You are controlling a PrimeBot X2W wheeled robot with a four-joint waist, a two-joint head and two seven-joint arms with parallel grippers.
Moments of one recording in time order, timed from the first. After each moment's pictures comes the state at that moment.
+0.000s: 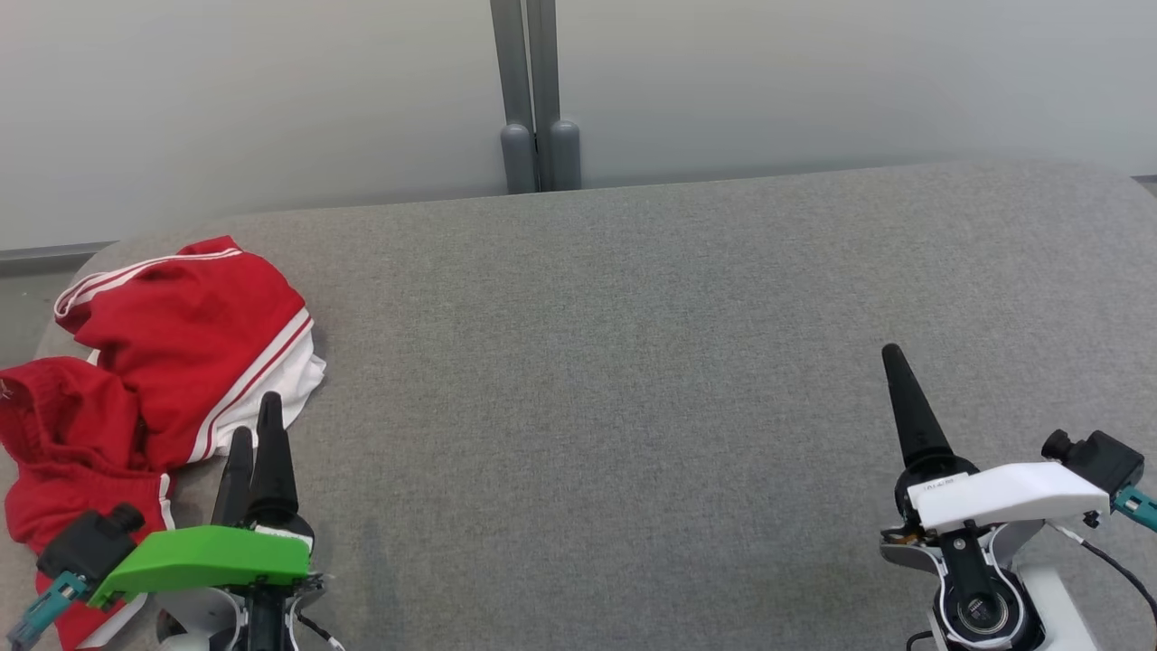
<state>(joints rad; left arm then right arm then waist) -0.07 0.04 0.03 0.17 -1.01 -0.07 -0.06 -0.09 -0.04 0.03 0.13 1.14 0.13 -0.06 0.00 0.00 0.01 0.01</state>
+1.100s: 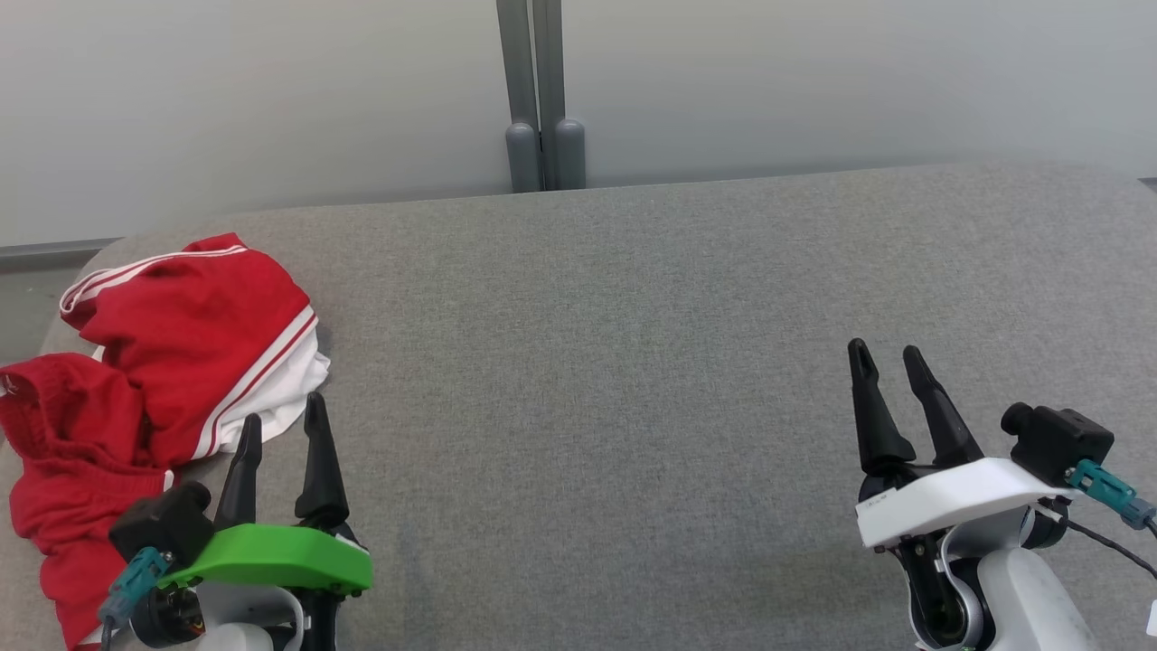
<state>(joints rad) -0.07 0.04 -0.05 0.17 -0.53 0.00 -0.15 -0.11 -0.05 0.06 0.14 0.54 0.13 -0.15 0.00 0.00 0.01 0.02</state>
